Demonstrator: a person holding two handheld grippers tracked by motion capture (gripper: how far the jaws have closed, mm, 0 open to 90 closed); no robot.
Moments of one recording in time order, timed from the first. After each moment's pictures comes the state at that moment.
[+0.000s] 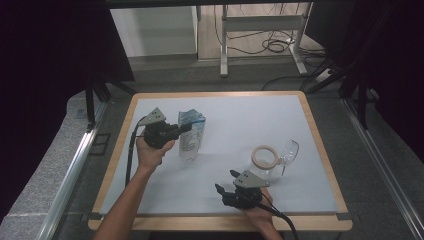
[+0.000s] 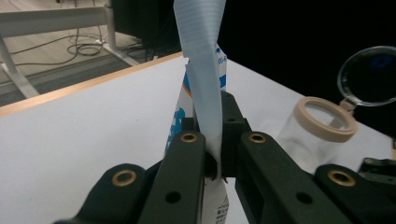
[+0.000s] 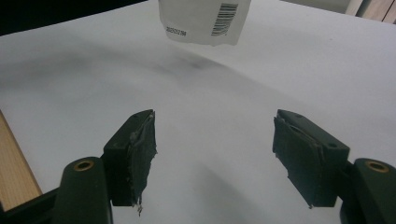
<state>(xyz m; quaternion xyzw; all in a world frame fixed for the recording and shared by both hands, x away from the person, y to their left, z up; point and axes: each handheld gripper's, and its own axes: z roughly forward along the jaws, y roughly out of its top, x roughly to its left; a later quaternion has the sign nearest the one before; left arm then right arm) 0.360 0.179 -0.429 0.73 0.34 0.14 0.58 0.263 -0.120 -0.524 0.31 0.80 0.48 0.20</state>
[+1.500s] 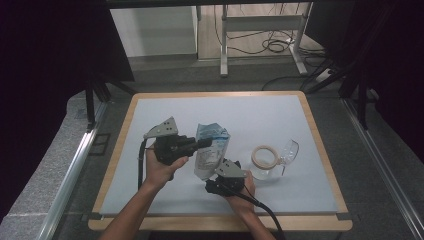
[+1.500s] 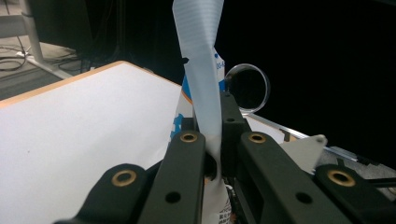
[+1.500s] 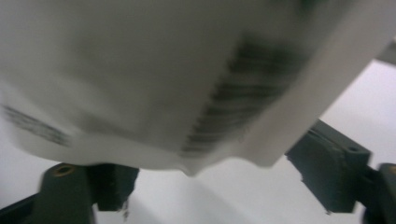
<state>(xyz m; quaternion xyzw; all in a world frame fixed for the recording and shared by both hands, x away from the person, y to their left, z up) 0.305 0.130 -0.390 0.75 0.26 0.07 0.61 0.289 -0.071 -0.525 0.30 0.78 0.48 0.27</state>
